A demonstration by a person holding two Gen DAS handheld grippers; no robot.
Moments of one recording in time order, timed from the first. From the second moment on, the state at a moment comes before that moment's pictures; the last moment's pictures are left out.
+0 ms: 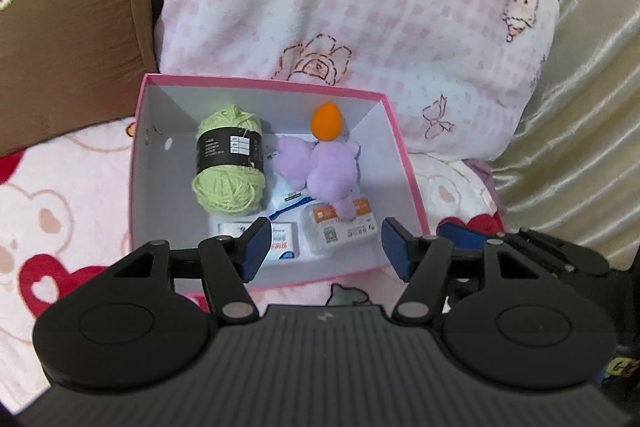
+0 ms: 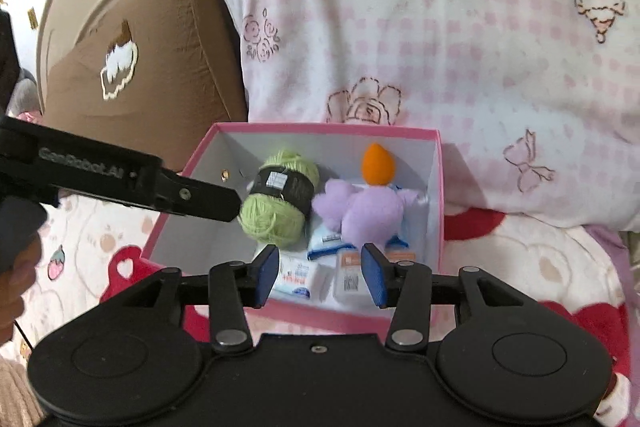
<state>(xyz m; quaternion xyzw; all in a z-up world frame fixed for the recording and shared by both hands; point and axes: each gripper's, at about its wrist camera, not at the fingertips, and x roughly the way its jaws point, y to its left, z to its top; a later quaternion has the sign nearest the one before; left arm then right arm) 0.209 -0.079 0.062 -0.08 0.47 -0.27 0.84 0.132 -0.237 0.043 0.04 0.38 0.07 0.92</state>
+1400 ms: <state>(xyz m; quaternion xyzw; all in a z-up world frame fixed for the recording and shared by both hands) 0.054 -0.022 0.087 0.00 0.41 -0.17 0.89 0.000 -0.220 0.076 0.03 0.35 0.05 0.93</state>
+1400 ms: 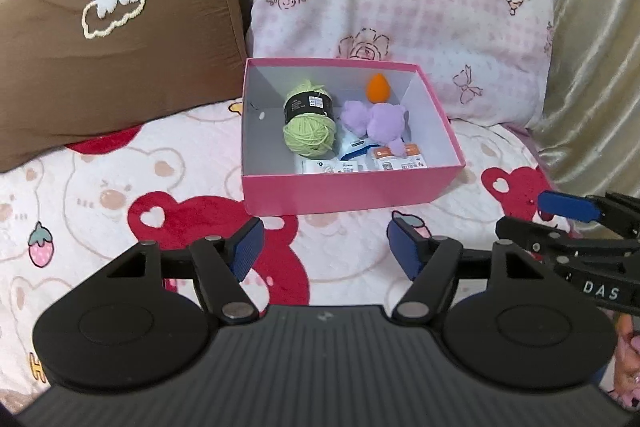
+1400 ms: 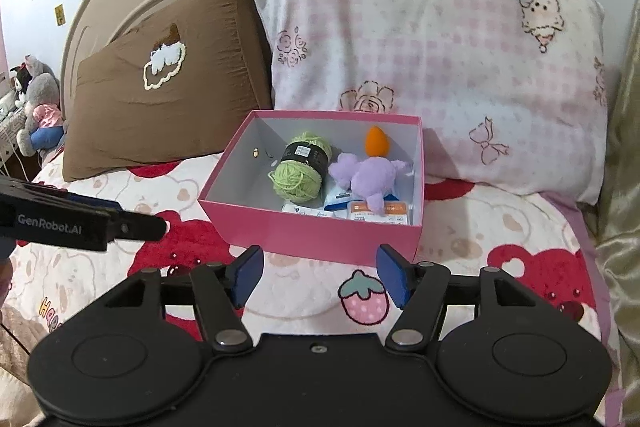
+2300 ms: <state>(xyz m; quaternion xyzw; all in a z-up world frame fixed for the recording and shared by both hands) 0.026 -0.003 0.054 0.01 0.47 -0.10 0.87 -0.032 -0.189 0.065 -0.02 0.35 0.02 0.94</state>
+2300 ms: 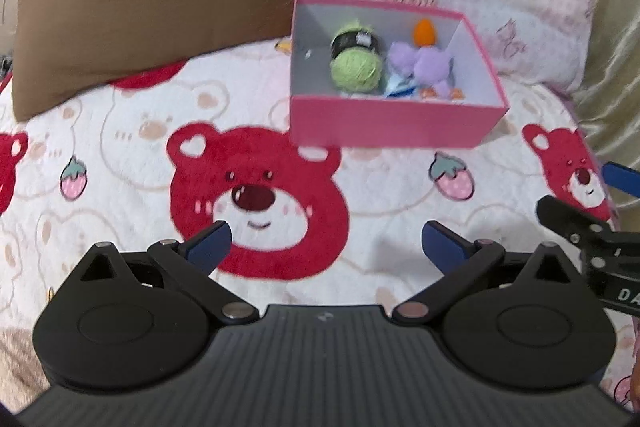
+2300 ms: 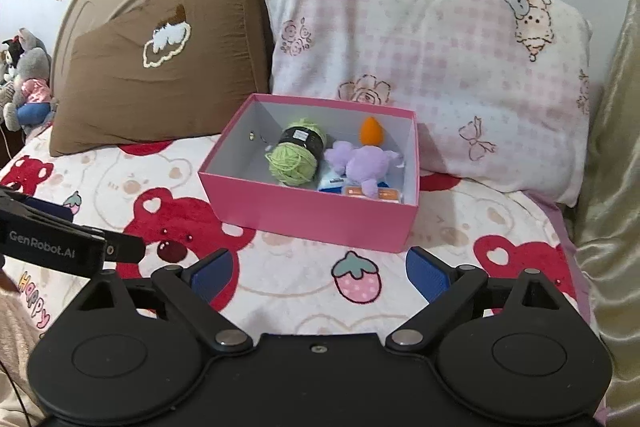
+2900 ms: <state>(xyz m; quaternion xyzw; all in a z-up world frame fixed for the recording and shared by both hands) 0.023 -0.016 0.047 0.03 0.47 -0.10 0.88 -0.042 -0.204 0.055 0.04 0.35 0.00 0.94</state>
